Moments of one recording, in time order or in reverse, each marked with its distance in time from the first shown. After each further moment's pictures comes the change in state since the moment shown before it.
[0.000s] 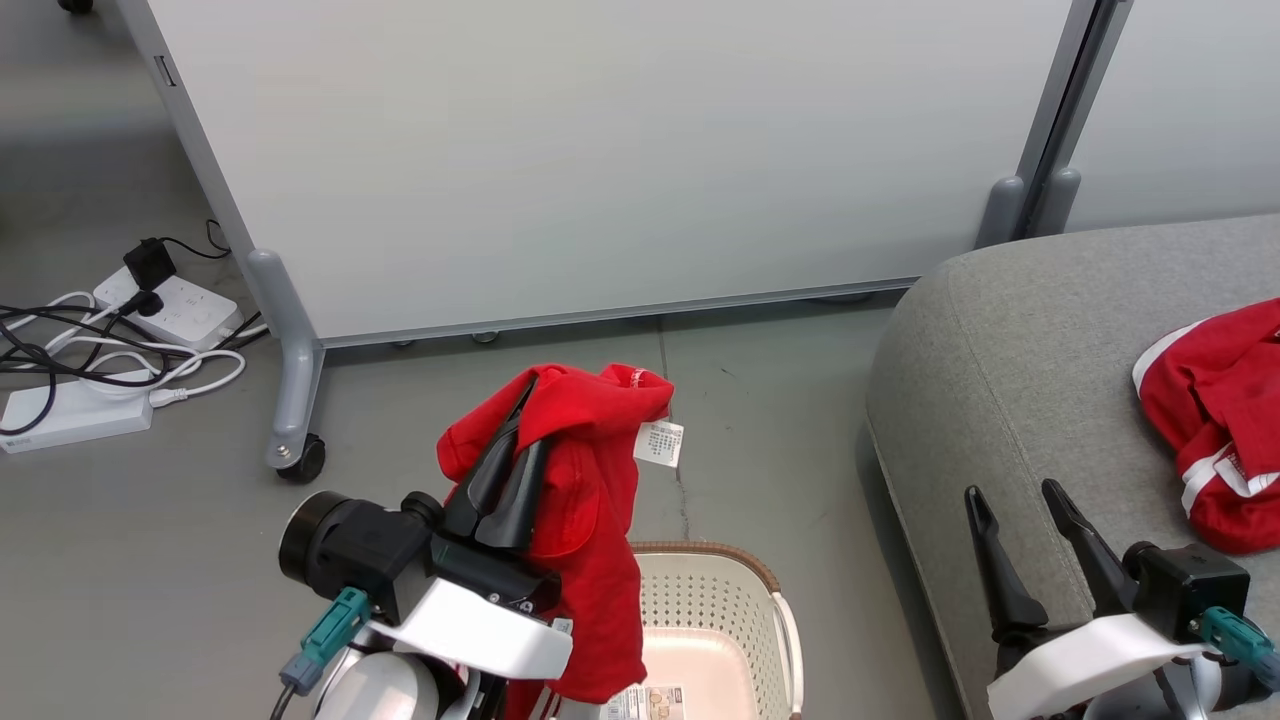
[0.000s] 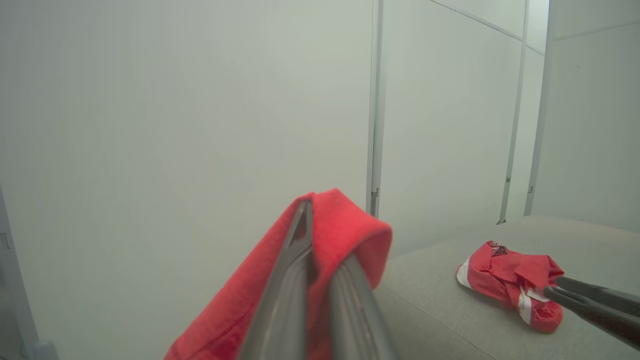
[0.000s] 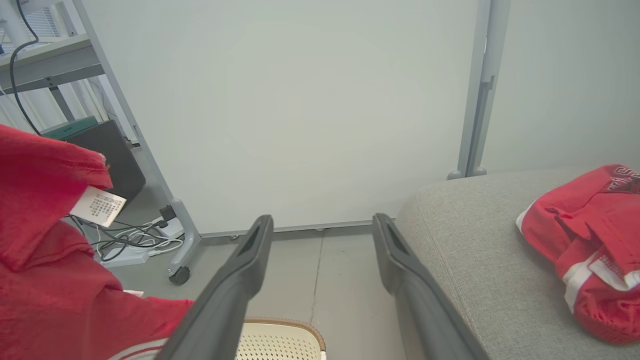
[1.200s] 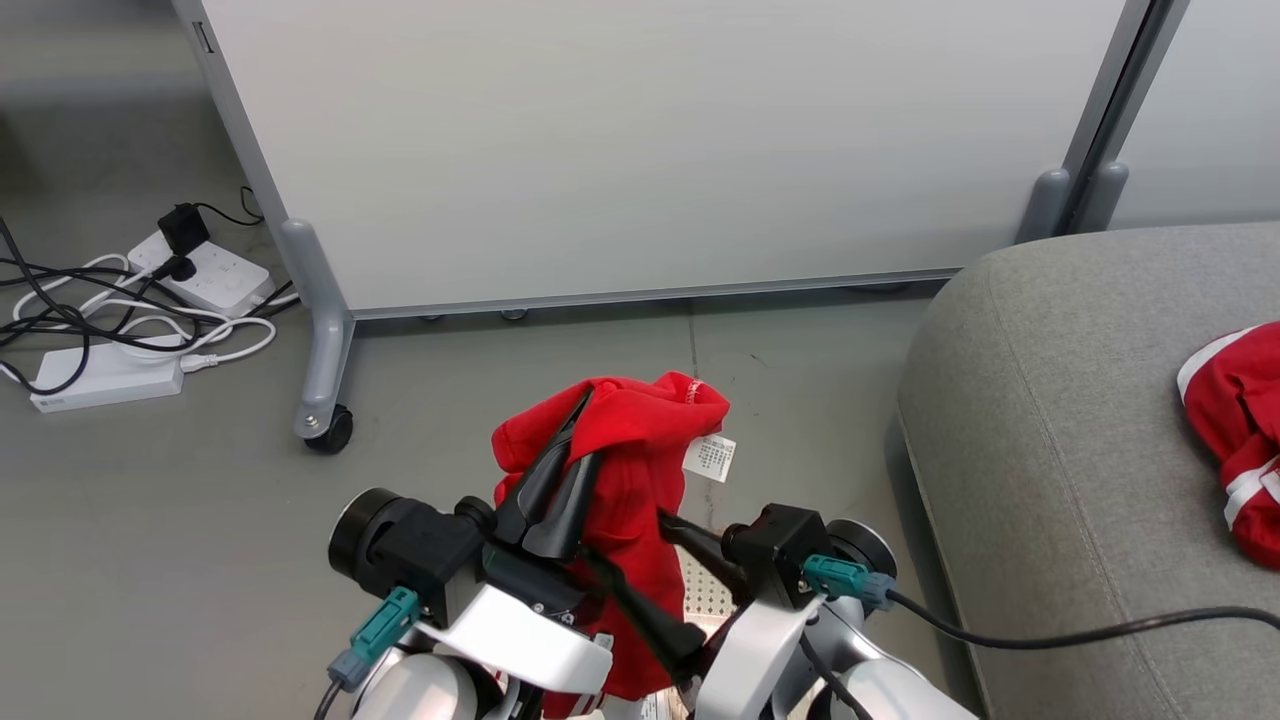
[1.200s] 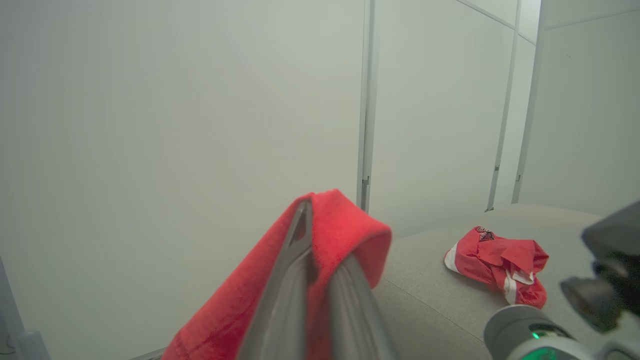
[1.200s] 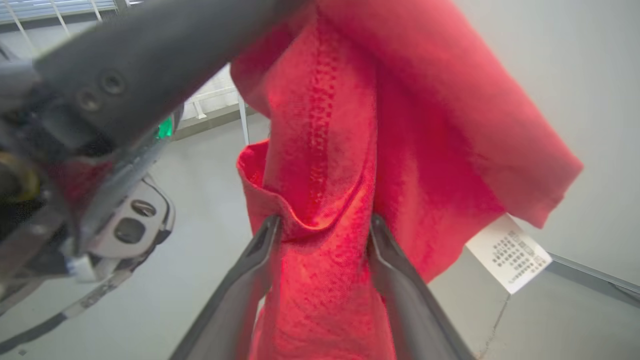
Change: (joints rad) left arm -0.025 -0.006 -0.080 0.018 -0.015 -0.001 0.000; right arm -0.373 0.000 0.701 0.202 0.185 0.000 0.029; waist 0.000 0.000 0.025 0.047
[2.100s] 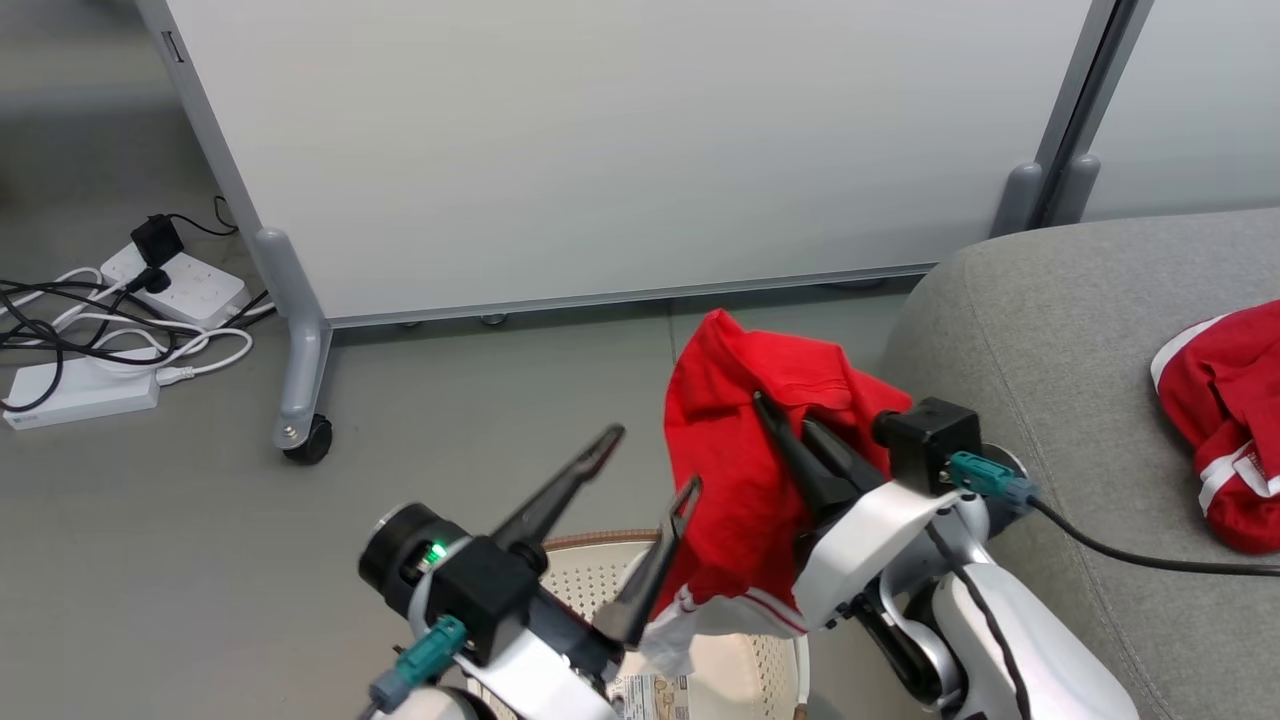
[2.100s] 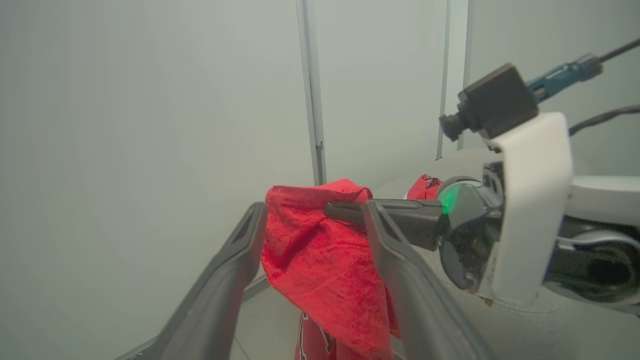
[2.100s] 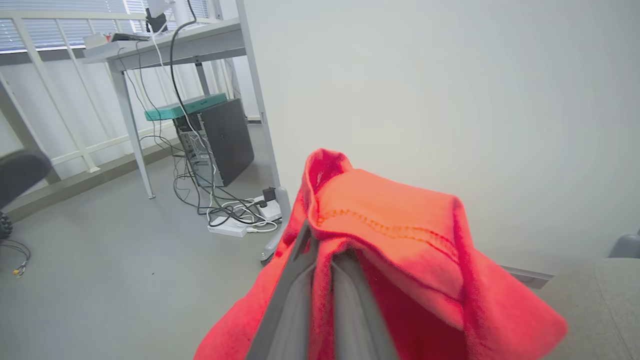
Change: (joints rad) left arm 0.006 0.071 -0.078 -0.049 0.012 -0.042 0.060; right arm -0.055 -0.001 -0.253 0.120 -0.036 0.000 -0.071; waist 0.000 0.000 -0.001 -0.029
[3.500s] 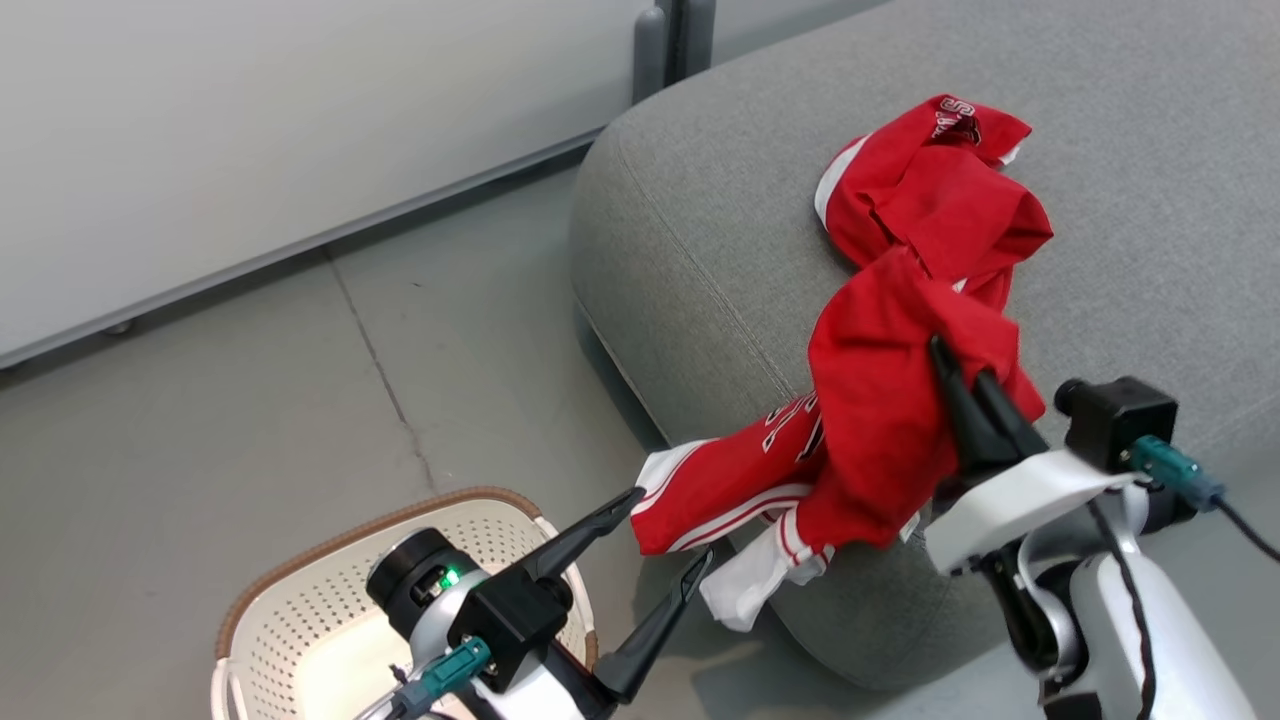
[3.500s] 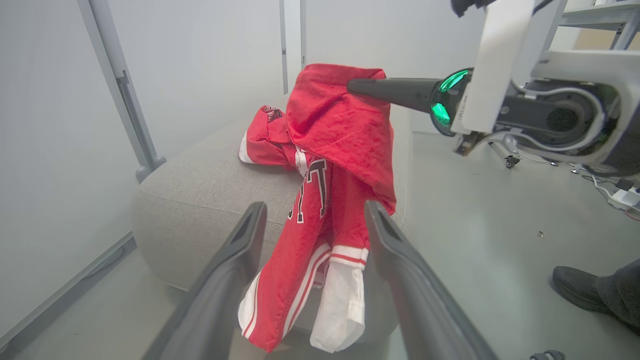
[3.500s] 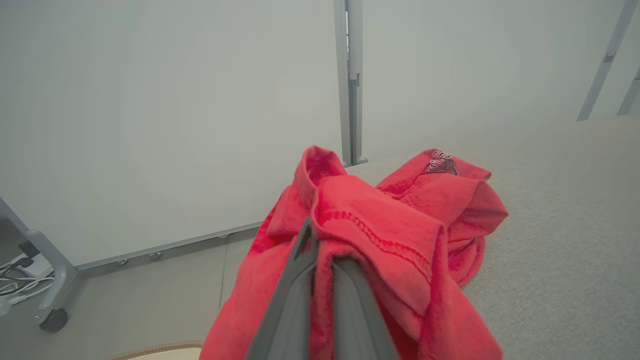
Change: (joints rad) left arm 0.007 0.124 -0.130 -0.026 -0.023 -0.029 0.106; right arm 0.108 0.000 -0.336 -0.116 -0.116 0.000 0.022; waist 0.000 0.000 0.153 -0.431
